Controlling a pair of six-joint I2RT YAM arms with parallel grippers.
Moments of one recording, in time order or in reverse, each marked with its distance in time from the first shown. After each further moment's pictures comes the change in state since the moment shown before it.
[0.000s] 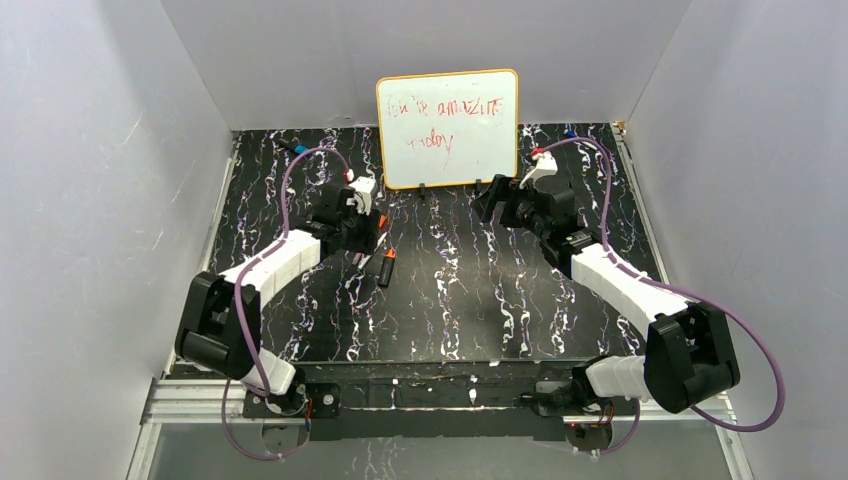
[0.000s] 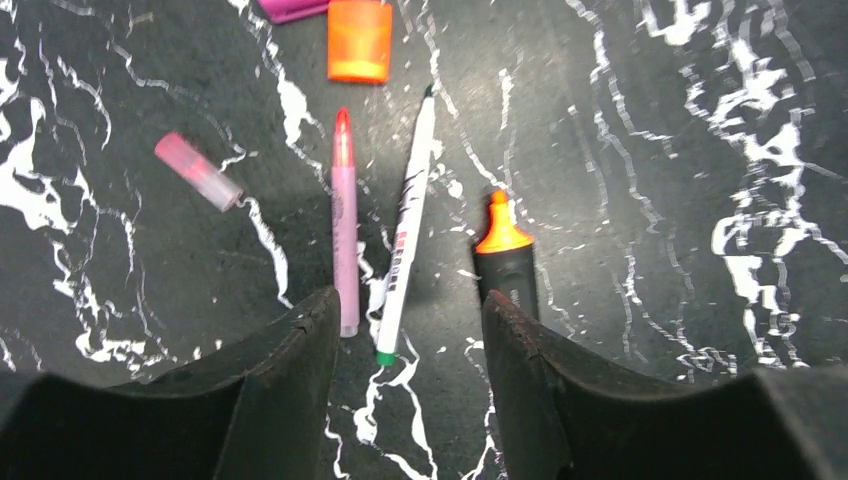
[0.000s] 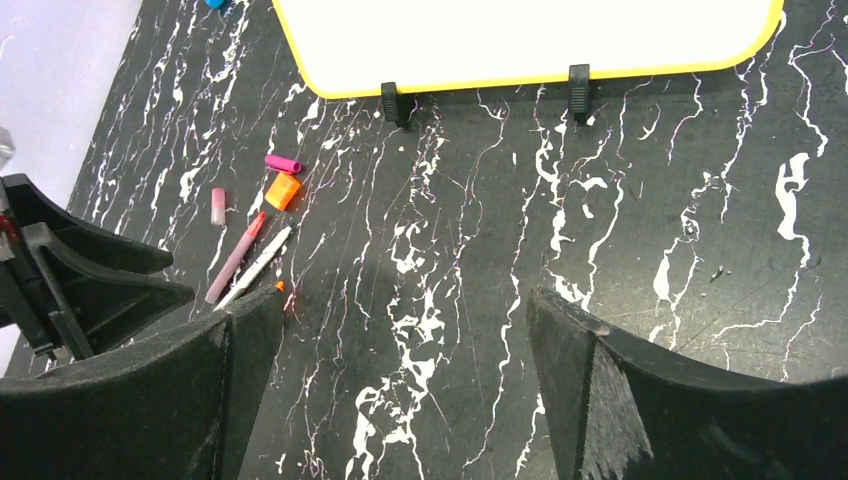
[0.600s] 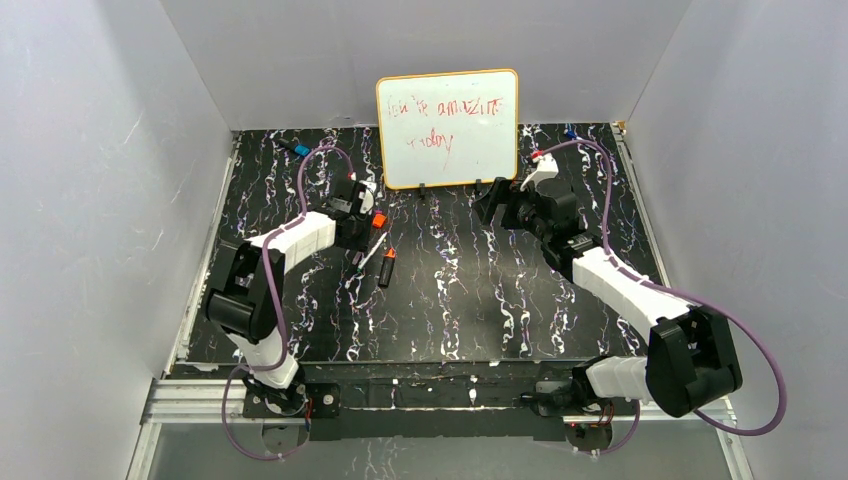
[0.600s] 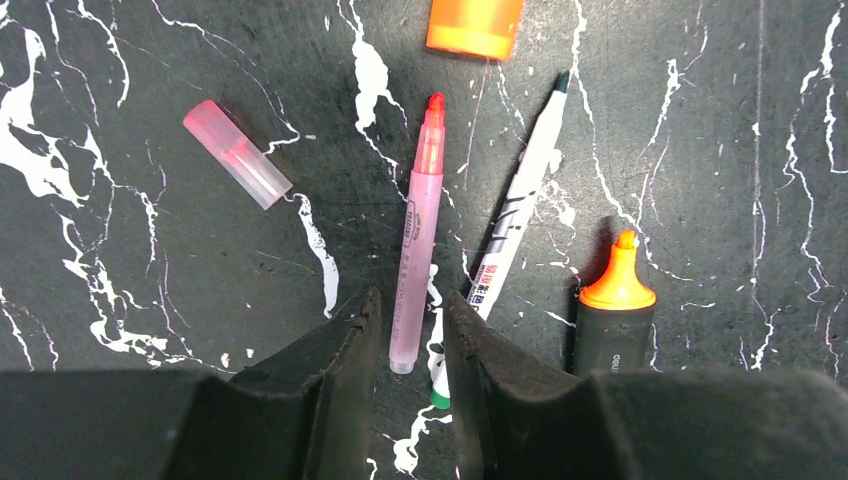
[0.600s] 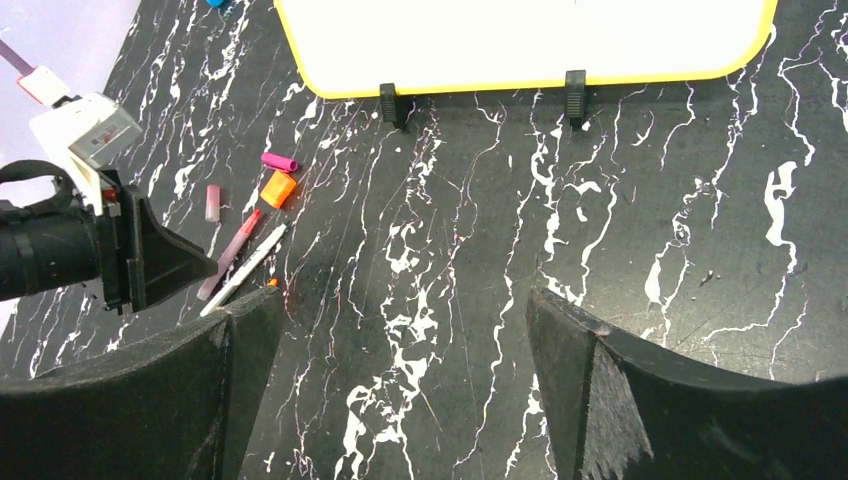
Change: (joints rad) left arm -0.005 0.233 0.134 -0.122 -0.161 -0.029; right arm 0.000 -0.017 -0.026 0.023 0.001 -0.027
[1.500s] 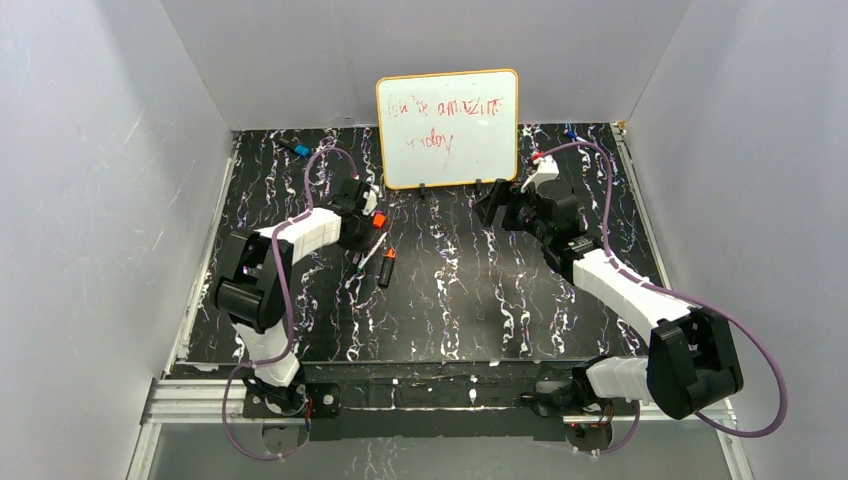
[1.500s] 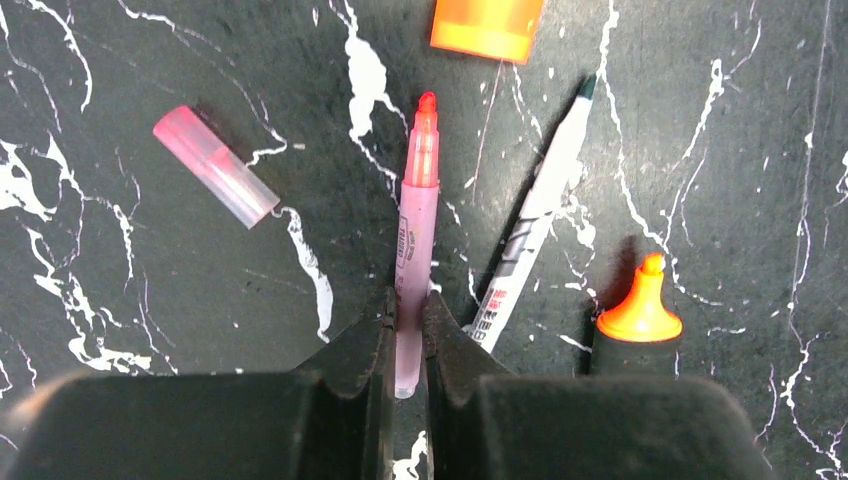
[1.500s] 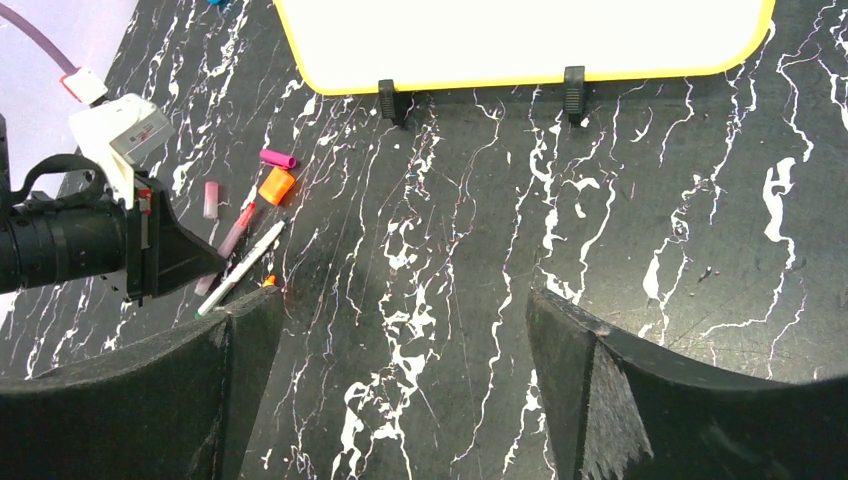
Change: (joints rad) left arm 0.000 0.090 0.050 -0.031 -0.011 -0.004; right arm 0.000 -0.012 -0.014 0.008 0.000 -0.006
